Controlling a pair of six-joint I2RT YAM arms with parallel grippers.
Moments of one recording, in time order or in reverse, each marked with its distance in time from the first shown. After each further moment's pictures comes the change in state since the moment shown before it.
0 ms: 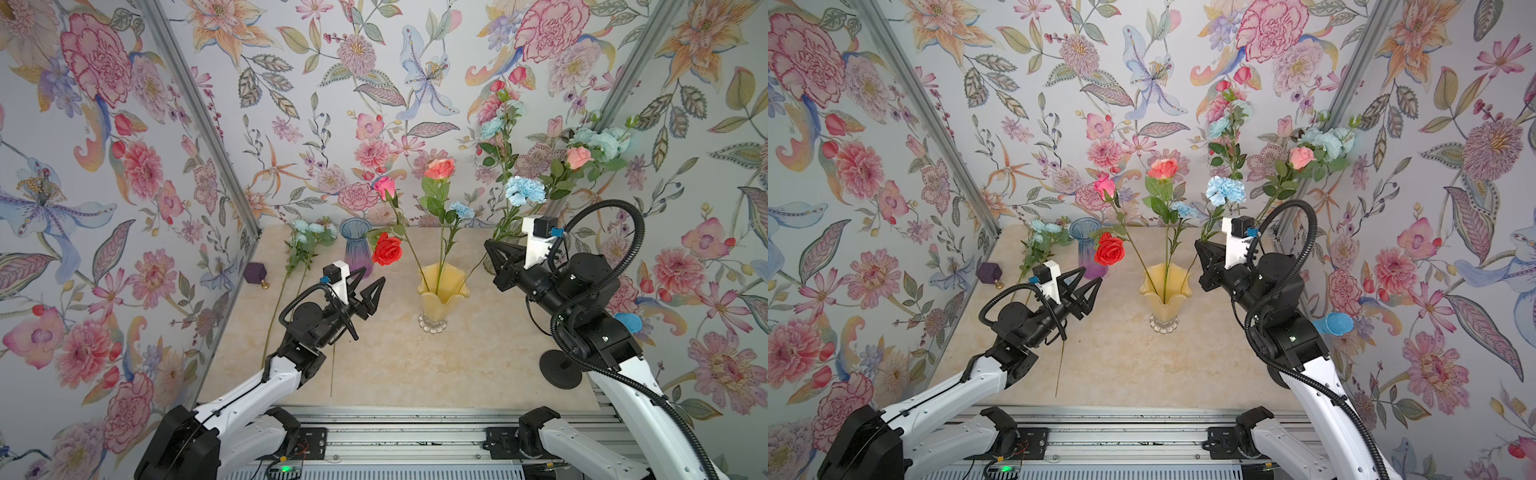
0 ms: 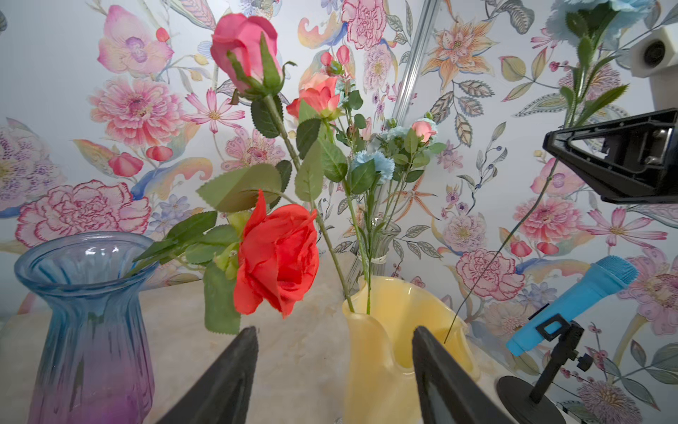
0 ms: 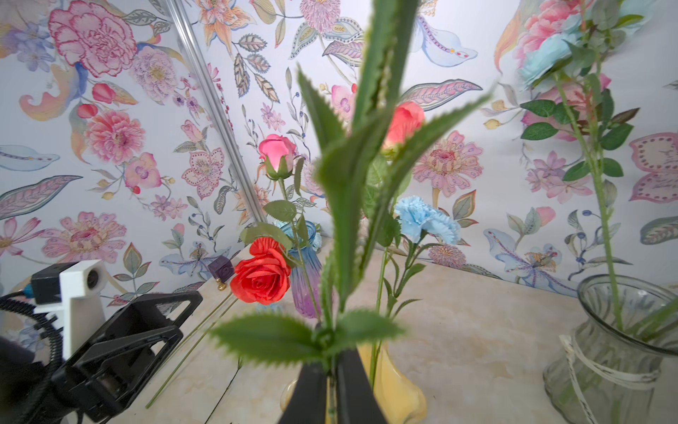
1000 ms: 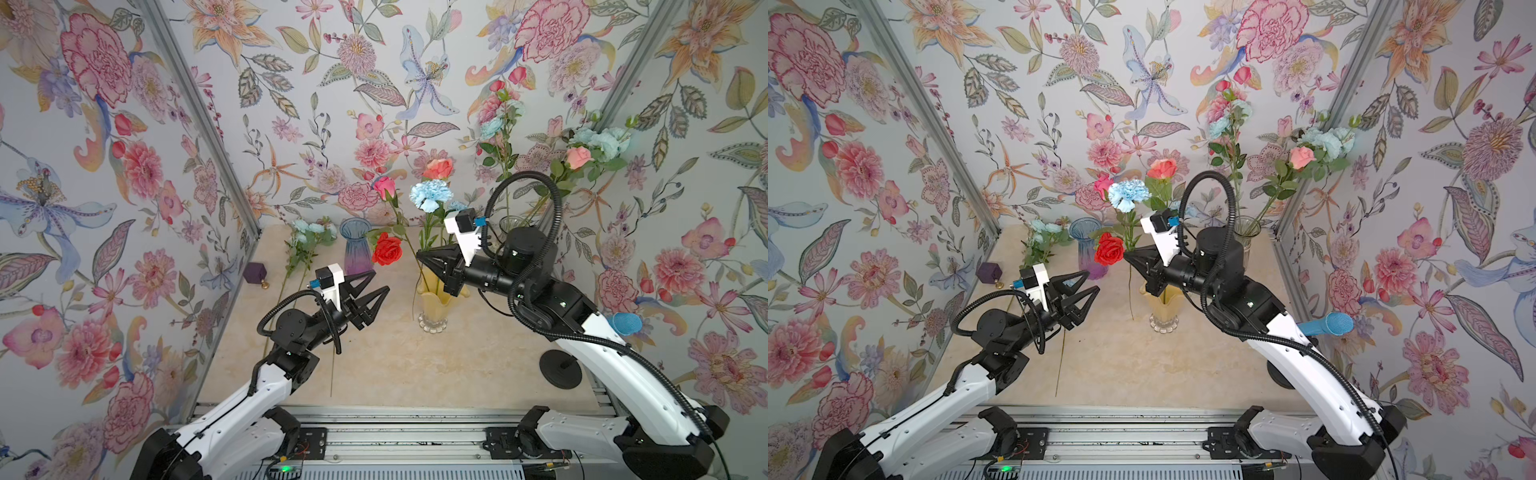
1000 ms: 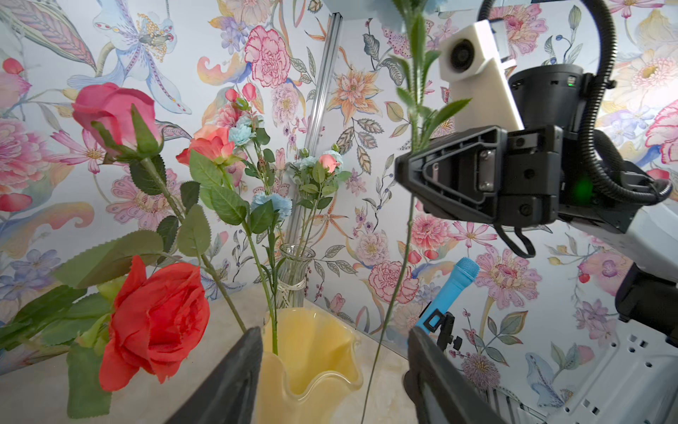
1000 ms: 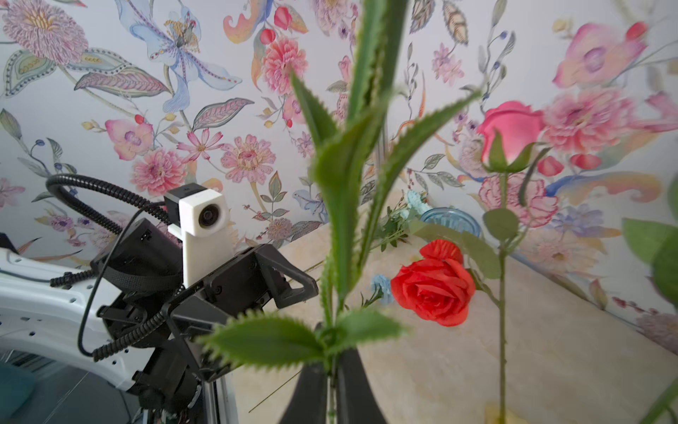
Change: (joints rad) left arm 0.002 -0.100 0.024 0.032 0.259 -0.120; right arm 0.298 0.352 0.266 -0.076 -0.246 -0.092
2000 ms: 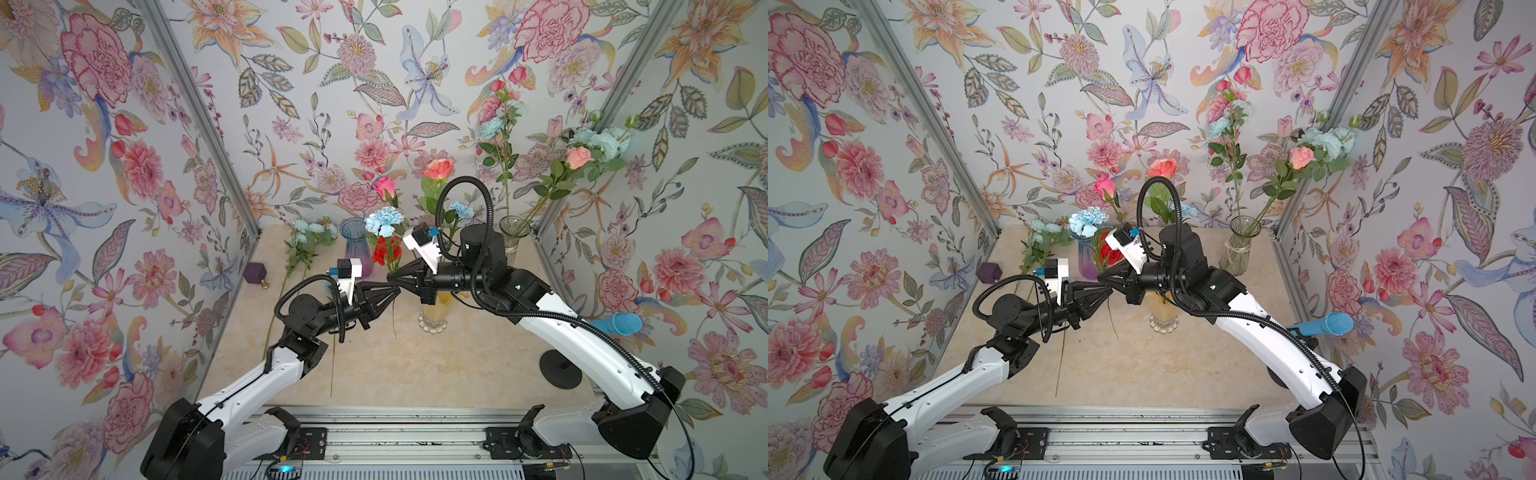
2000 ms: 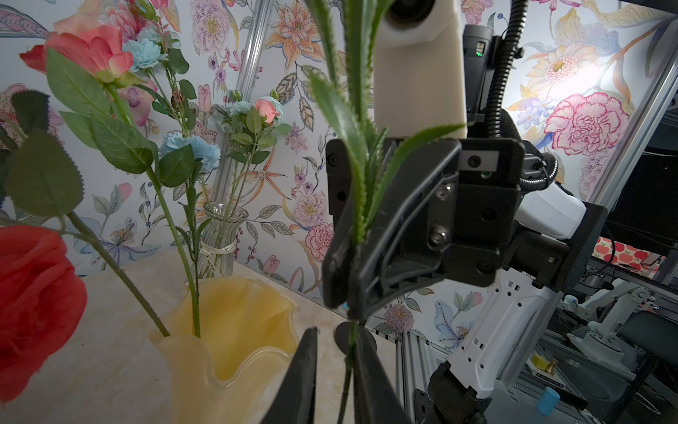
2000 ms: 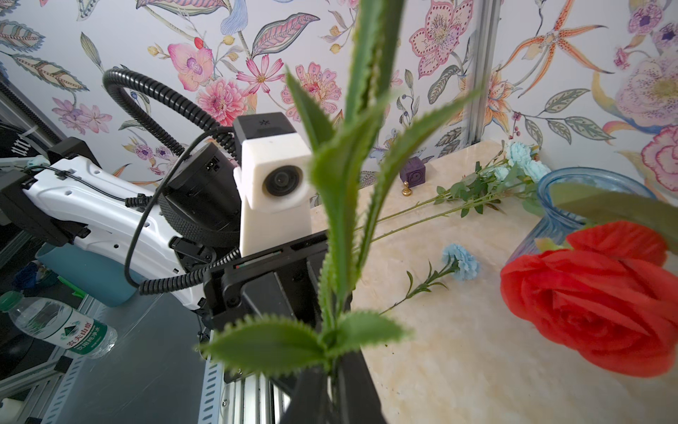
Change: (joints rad) left arm 0.030 0.149 0.061 0.056 0.250 -0.139; right arm 0.021 0.128 0.026 -0.027 -0.216 -0.043
